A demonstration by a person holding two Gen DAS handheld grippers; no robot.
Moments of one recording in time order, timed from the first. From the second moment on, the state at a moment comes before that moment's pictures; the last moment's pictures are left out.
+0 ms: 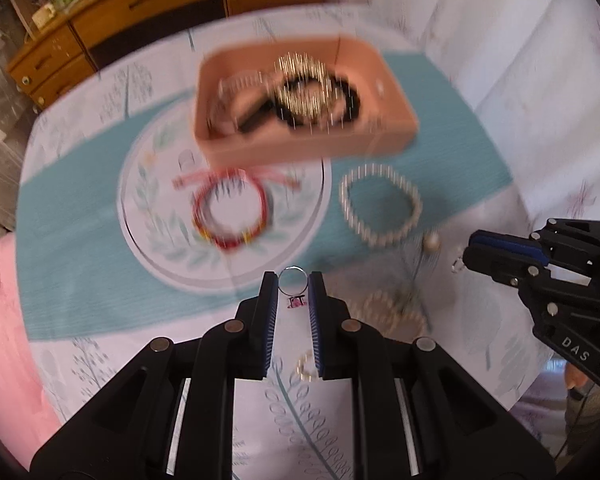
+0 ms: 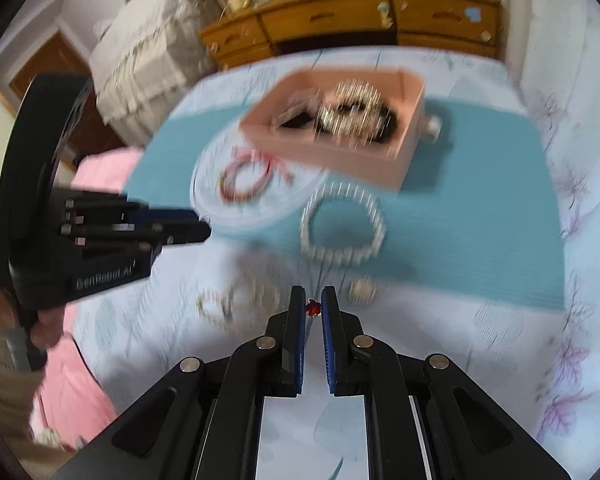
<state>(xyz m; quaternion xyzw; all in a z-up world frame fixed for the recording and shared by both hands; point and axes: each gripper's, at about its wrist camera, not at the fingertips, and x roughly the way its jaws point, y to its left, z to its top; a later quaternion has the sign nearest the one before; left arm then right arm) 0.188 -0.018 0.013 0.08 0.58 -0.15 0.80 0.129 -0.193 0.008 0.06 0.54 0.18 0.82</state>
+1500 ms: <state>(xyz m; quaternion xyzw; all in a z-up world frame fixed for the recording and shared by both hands) 0.265 0.005 0.020 0.01 0.55 -0.12 0.83 0.211 -0.203 0.006 0.10 0.49 0.14 0.85</state>
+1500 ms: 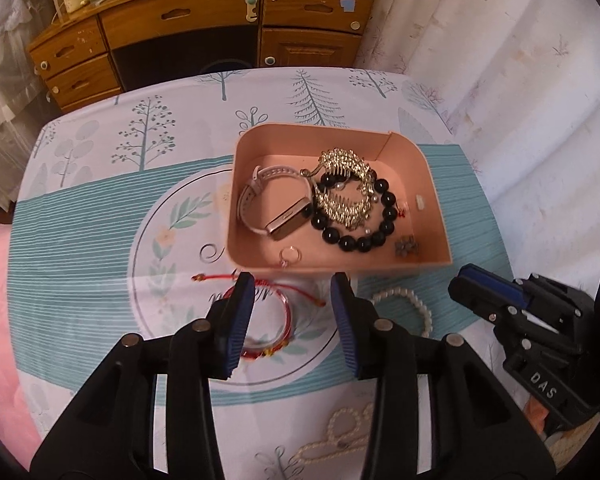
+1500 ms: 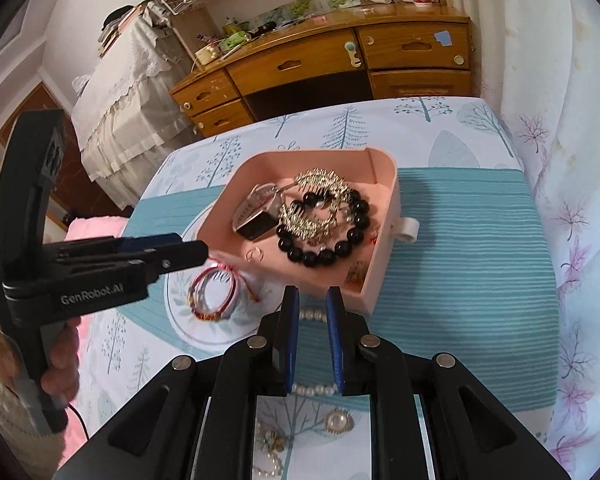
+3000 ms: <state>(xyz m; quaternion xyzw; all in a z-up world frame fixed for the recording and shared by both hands) 0.207 -0.016 -0.045 0.27 0.52 -0.21 0.78 0.205 -0.154 -0.039 0.08 0.60 0.18 0.78</state>
